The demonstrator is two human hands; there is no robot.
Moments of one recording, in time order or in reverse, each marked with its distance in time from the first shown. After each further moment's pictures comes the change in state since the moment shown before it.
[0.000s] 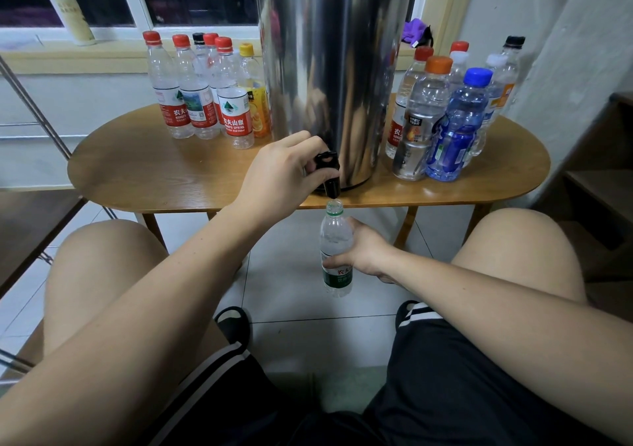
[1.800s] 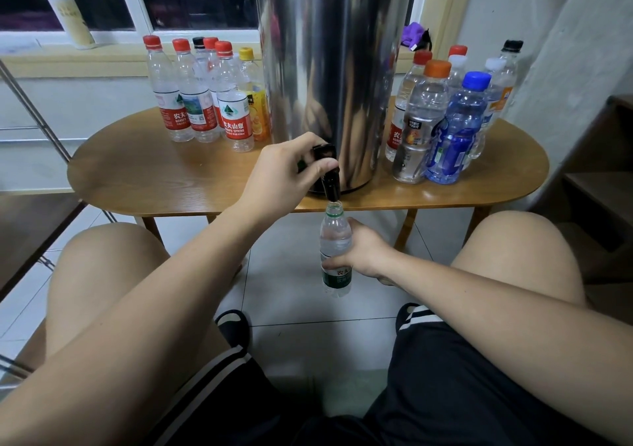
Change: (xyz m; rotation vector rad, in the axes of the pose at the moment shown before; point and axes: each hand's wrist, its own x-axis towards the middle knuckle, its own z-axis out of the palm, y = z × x) left_hand 0.003 -0.010 0.009 -0.226 -0.021 -0.208; right_hand -0.009 -0.009 -0.004 -0.045 0.030 -0.040
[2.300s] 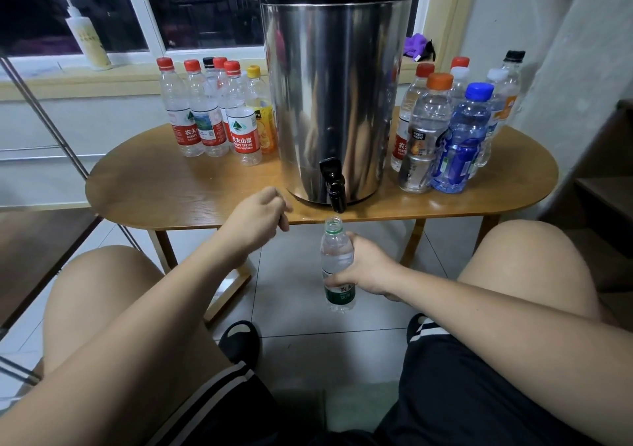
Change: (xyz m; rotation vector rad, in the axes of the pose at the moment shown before) left_hand -0.038 -0.015 -0.027 -0.260 -0.201 -0.753; right_hand -0.007 -0.004 0.006 -0.007 -0.057 -0.042
